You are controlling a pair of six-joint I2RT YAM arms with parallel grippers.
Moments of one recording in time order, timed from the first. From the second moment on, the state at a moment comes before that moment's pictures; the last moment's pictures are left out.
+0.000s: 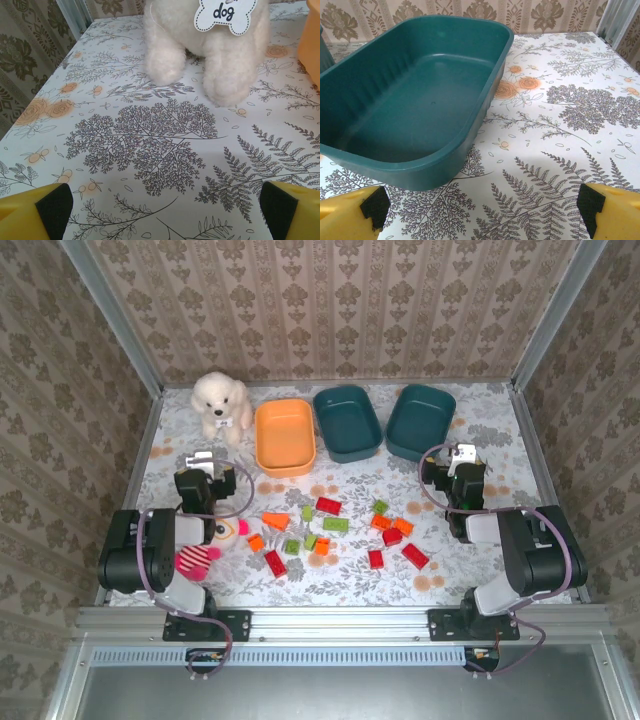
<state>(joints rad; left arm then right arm) -0.04 1.54 0.37 0.78 -0.15 0.06 0.04 1.52 0.38 0.79 0.19 0.06</state>
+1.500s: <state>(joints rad) -0.35 0.85 0.87 -0.09 -0.43 -0.21 0.14 0.99 1.27 -0.49 0.21 0.49</state>
